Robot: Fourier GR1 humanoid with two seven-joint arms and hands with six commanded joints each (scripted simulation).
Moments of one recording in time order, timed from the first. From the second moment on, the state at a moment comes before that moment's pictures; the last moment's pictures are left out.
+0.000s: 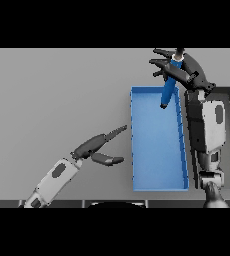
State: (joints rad) left arm -0.31 0.26 -0.58 -1.57 0.06 -0.23 0.07; right arm -0.87 -0.34 -0.13 -1.22 -0.52 0.30 0.54
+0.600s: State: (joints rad) left arm -0.31 0.25 -0.59 -1.58 0.05 -0.22 0.10; right arm -0.55 -0.46 0.15 -1.24 -0.51 0.10 0.61
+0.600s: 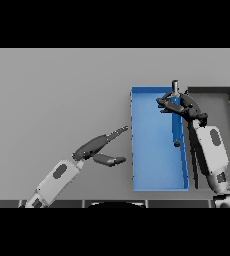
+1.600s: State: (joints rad) left arm -0.28 0.26 -0.60 -1.61 0.06 -0.21 0.10; right arm -0.67 -0.76 0.73 -1.24 -0.81 -0.04 0.60
